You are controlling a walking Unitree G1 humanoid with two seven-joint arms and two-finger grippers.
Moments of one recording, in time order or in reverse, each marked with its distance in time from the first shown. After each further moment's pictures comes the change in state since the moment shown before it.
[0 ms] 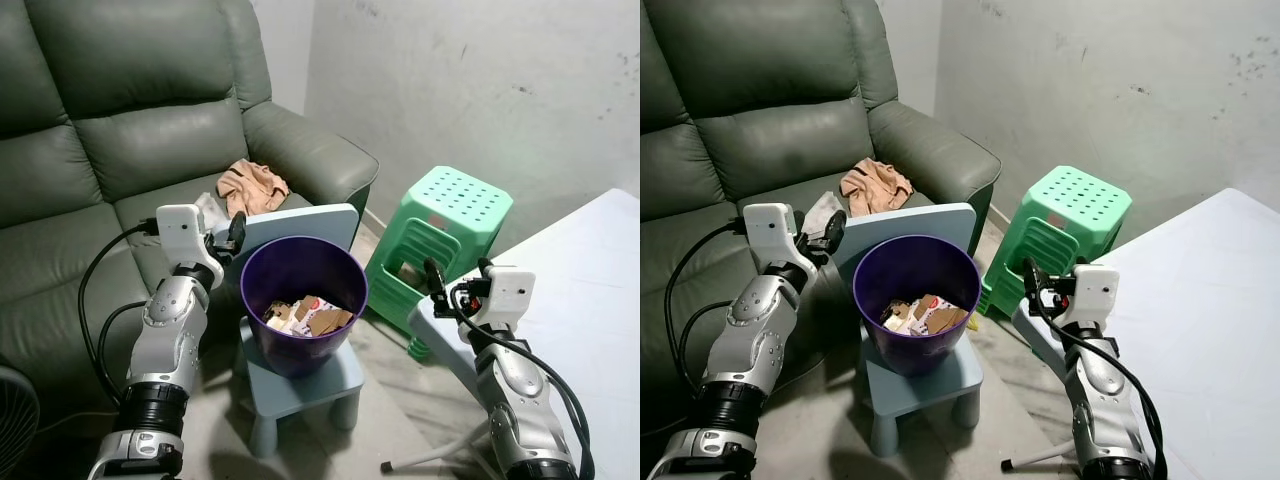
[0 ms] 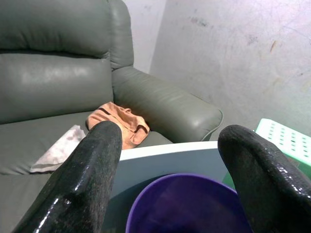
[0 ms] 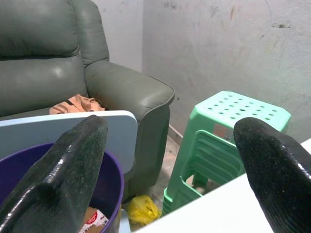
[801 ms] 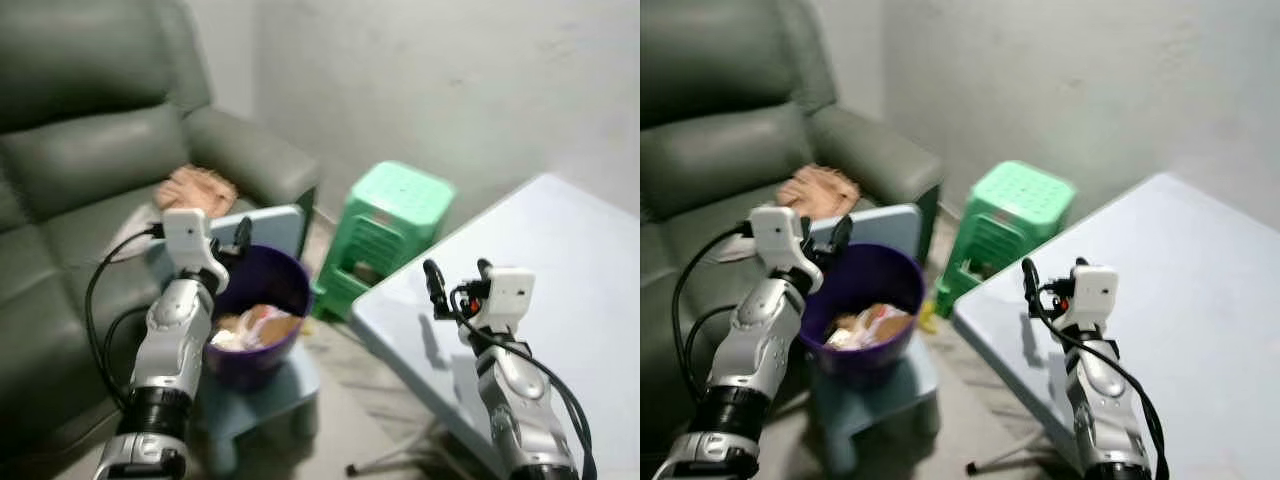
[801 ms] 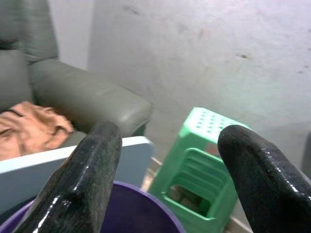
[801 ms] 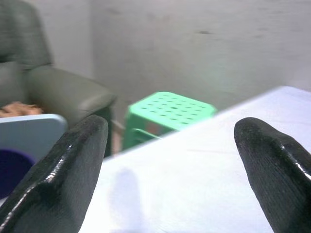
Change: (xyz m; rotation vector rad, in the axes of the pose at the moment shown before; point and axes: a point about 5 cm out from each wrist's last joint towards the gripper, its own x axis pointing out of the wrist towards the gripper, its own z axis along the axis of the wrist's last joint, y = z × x) left arm -0.001 0.002 -0.003 0.004 0.017 0.003; right arm -0.003 0.004 0.001 0.004 0.003 0.011
